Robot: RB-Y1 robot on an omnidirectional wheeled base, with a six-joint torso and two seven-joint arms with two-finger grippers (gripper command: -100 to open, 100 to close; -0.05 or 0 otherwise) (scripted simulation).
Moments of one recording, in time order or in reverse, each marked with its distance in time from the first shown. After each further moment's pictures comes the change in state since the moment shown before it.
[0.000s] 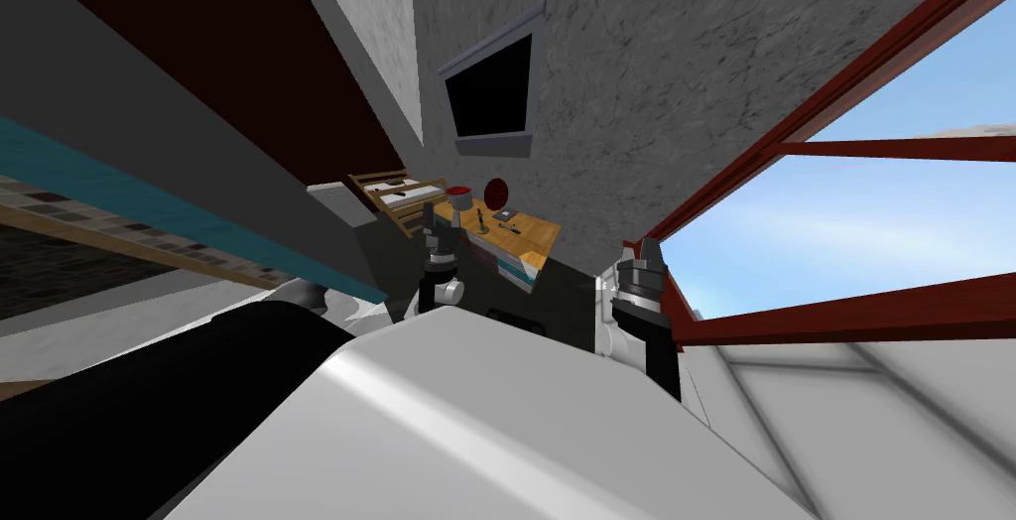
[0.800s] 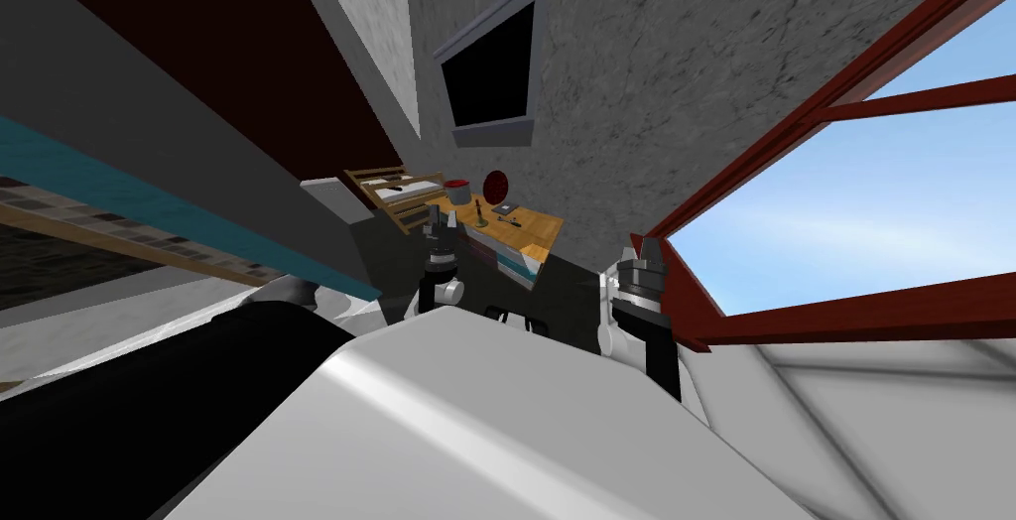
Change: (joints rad) left arm 0.000 0.000 0.000 0.000 0.000 0.000 0.000; right arm 0.000 0.000 0.000 0.000 0.000 0.000 0.000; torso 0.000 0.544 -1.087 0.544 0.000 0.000
